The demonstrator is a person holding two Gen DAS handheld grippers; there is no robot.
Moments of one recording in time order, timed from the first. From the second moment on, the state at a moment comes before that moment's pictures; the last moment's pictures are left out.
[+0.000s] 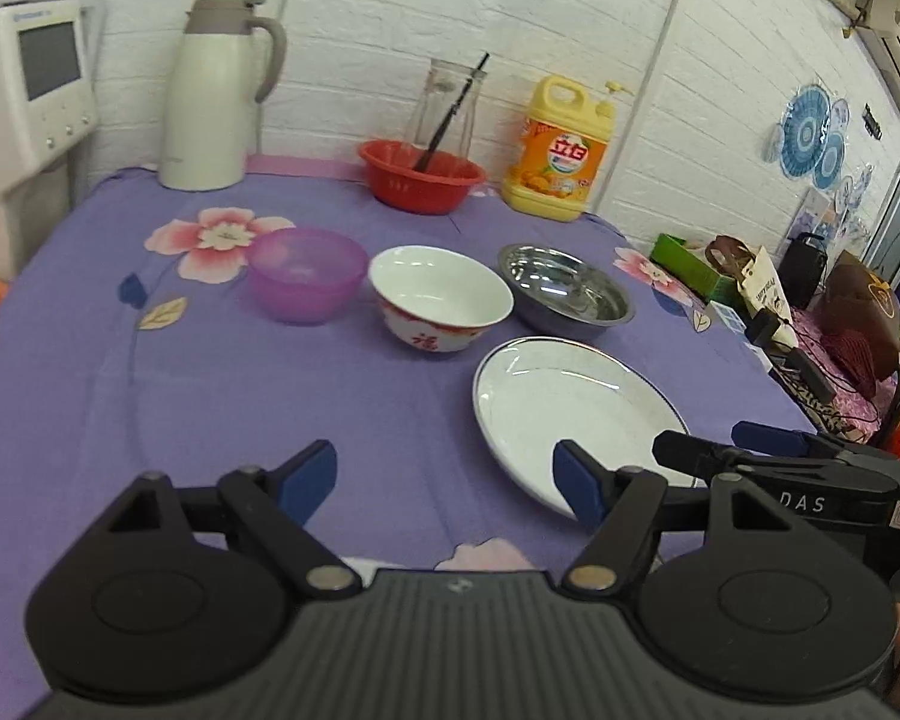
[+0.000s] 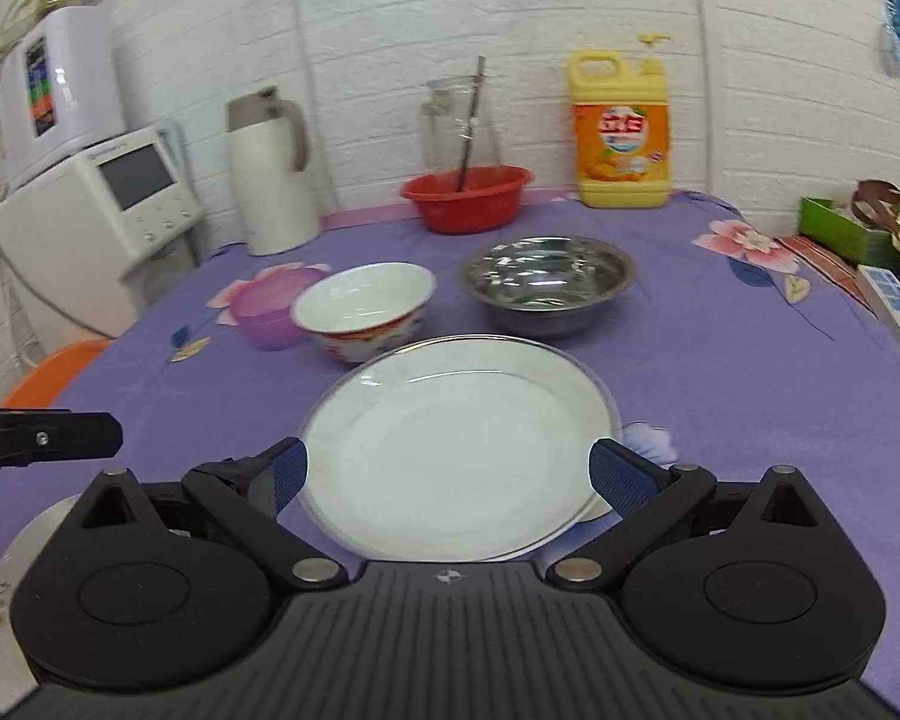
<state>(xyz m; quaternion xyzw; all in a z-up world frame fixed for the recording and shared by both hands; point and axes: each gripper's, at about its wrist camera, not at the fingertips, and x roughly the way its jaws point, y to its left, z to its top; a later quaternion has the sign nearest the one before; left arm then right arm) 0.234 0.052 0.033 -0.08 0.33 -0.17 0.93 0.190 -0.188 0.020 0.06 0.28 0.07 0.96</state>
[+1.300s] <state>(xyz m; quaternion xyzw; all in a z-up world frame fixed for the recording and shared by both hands) 0.287 -0.013 0.024 -0.01 0.37 -0.17 0.91 0.212 -0.159 0.014 0.03 0.30 0.08 0.95</state>
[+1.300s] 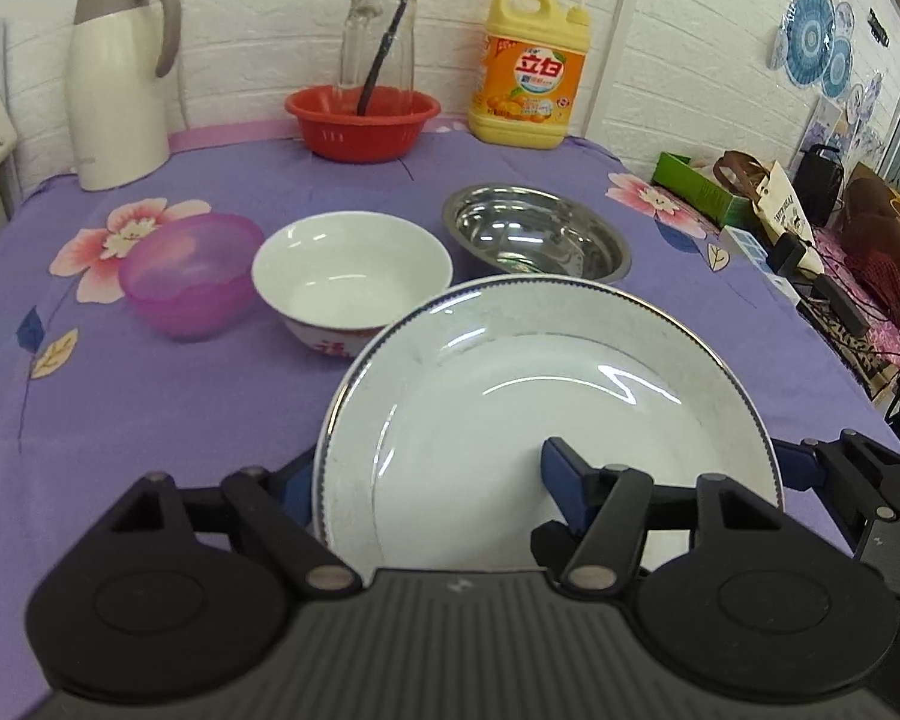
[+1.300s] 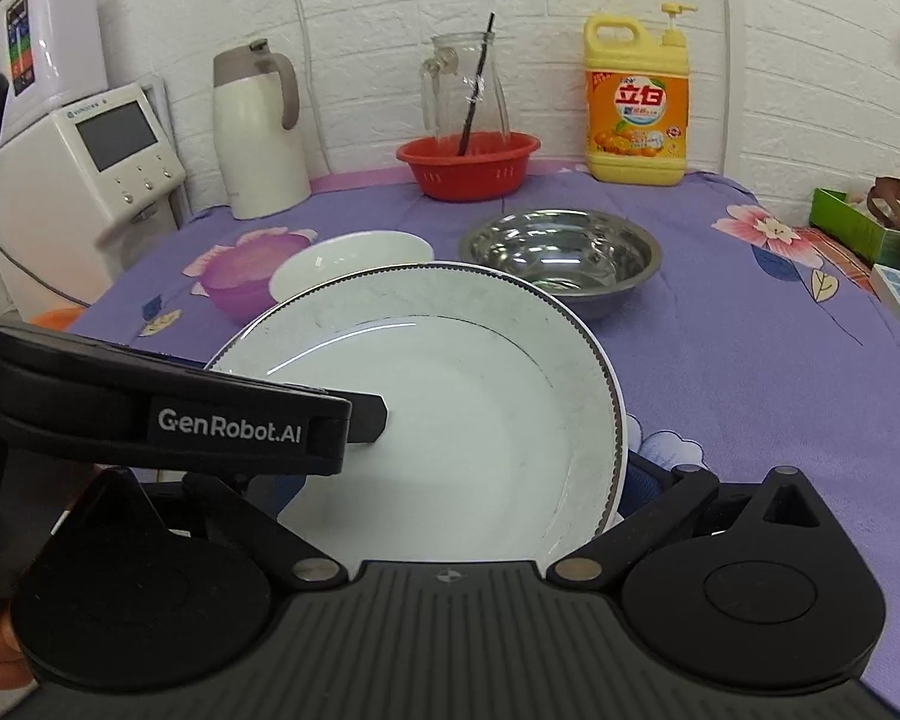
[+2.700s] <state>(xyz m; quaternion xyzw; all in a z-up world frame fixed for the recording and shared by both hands) 0.132 0.131 -0.001 -0.06 0.34 -0.10 0.93 0.113 -0.045 -0.016 -0.01 0.31 0.21 0.93</state>
